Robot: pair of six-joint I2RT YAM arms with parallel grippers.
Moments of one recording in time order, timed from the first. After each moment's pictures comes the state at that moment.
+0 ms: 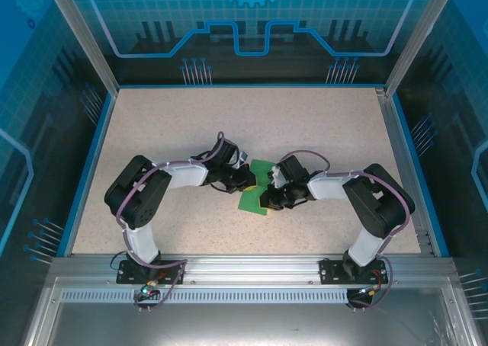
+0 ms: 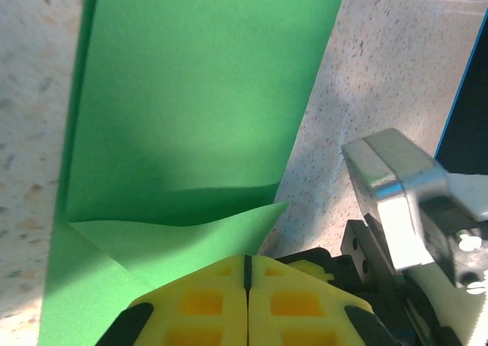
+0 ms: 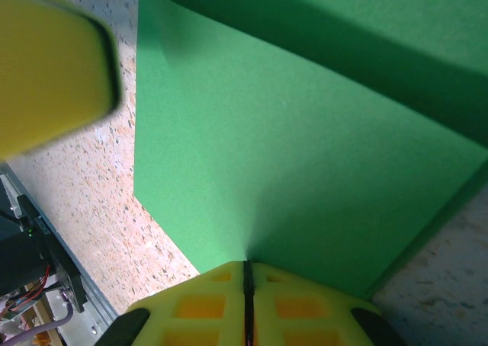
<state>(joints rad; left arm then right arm) -0.55 1.83 0.95 -0.06 0.60 -0.92 0.58 1.71 0.71 -0.12 -0.60 0.68</state>
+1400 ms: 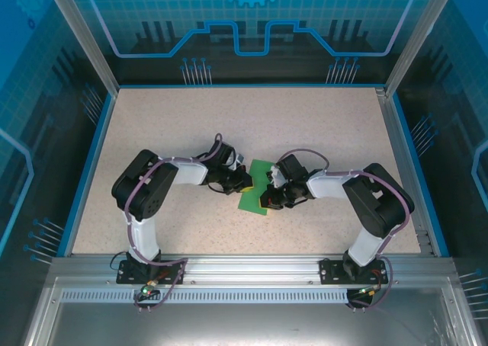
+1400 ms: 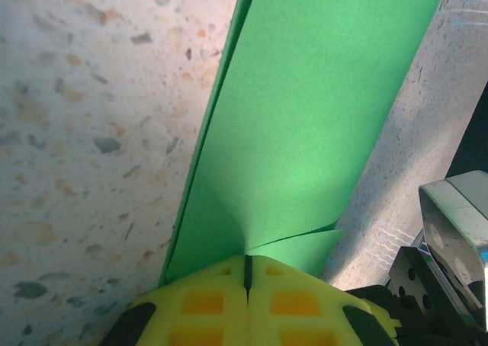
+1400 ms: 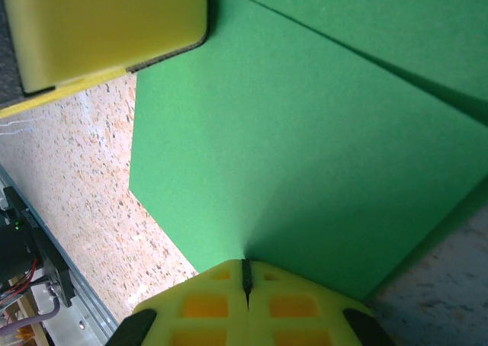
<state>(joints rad) -0.49 1.91 0.93 -0.01 0.63 -0.90 0.58 1.71 0.74 -0.16 -0.59 0.63</state>
